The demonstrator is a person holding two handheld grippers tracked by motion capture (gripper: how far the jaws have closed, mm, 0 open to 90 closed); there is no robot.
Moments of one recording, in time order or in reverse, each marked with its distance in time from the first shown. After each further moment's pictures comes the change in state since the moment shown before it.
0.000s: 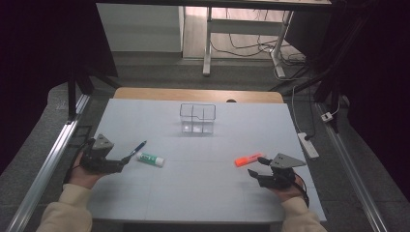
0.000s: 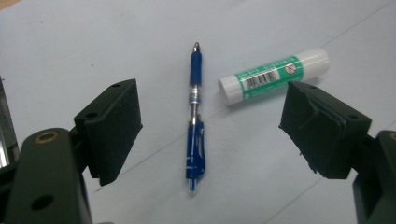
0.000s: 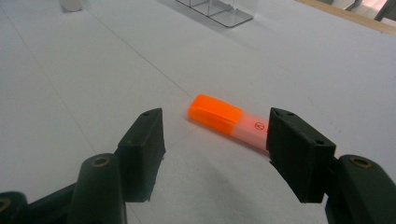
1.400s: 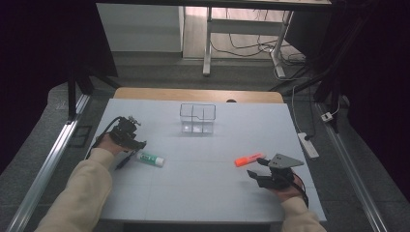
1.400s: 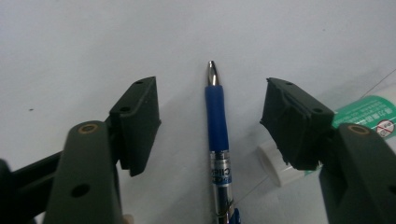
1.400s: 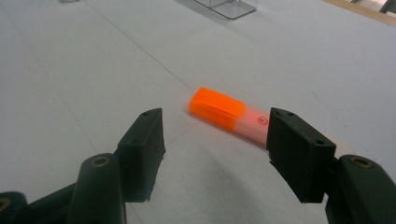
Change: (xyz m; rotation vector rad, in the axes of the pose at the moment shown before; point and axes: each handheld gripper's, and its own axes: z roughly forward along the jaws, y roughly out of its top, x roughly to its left) left arm 0.031 0.066 0.099 0.313 -0.144 0.048; right arm 0.000 -0.002 0.004 0.029 0.005 -0.005
